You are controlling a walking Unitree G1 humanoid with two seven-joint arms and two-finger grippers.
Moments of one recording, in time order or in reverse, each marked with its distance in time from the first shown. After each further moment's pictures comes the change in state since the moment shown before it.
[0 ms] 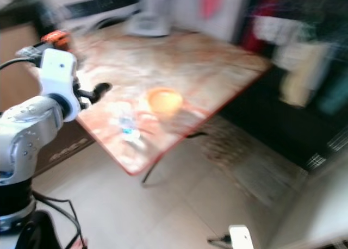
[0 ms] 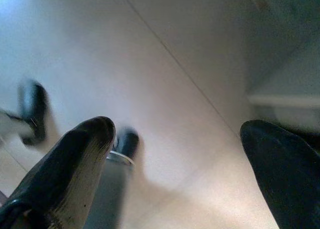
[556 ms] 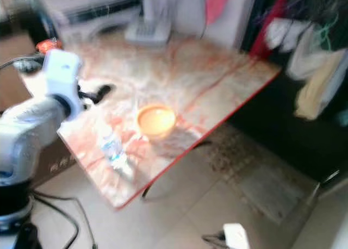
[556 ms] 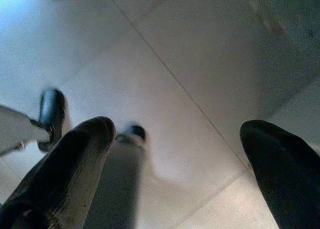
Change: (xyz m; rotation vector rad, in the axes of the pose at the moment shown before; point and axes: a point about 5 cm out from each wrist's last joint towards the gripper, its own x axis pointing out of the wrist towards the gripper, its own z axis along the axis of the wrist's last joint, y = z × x) left arm 0.001 -0.007 0.002 0.011 0.019 -0.045; right arm 0.000 0.008 -0.005 0.001 0.013 0.024
